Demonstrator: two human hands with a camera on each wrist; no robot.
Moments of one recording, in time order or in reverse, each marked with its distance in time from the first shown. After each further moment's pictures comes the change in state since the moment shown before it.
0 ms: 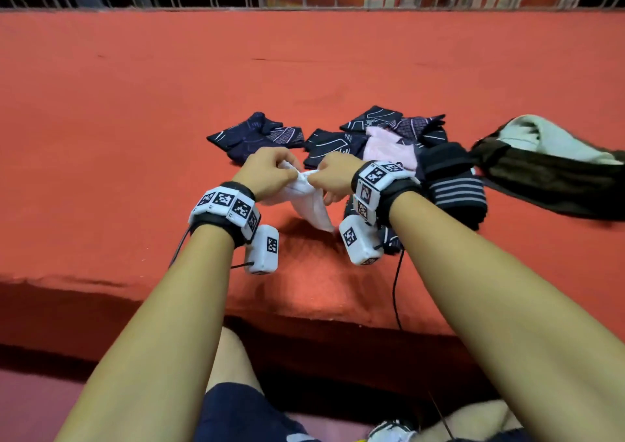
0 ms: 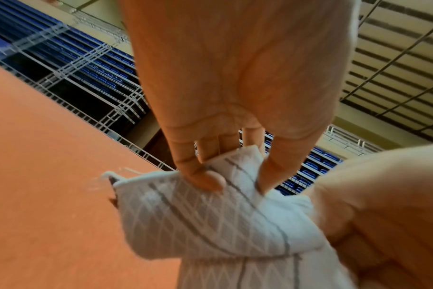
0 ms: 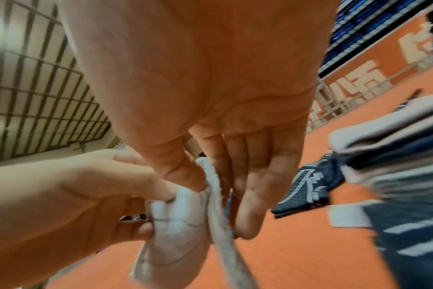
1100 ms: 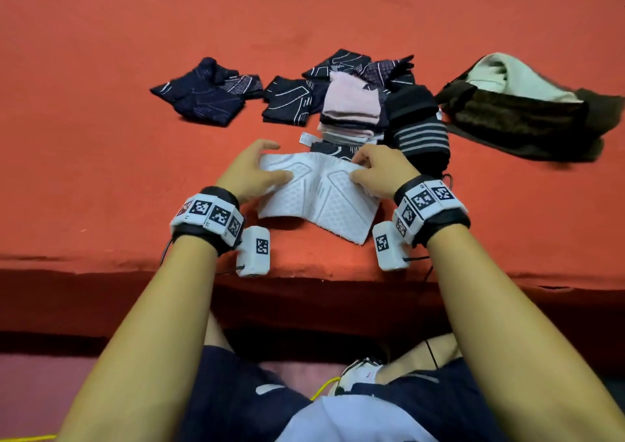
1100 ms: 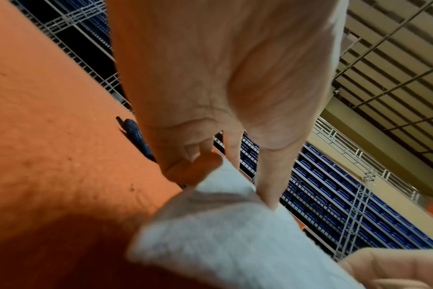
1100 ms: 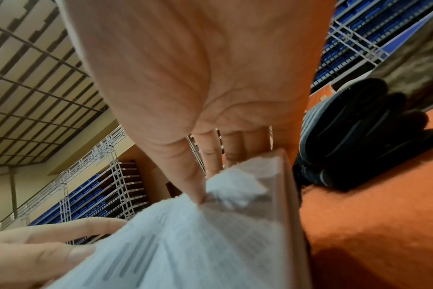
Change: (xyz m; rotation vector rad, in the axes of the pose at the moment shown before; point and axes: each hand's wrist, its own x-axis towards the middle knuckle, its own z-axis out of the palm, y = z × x) left_hand -0.031 -0.008 0.089 -0.190 -0.087 -0.128; right_hand -0.062 0.151 0.023 0.026 0.265 0.132
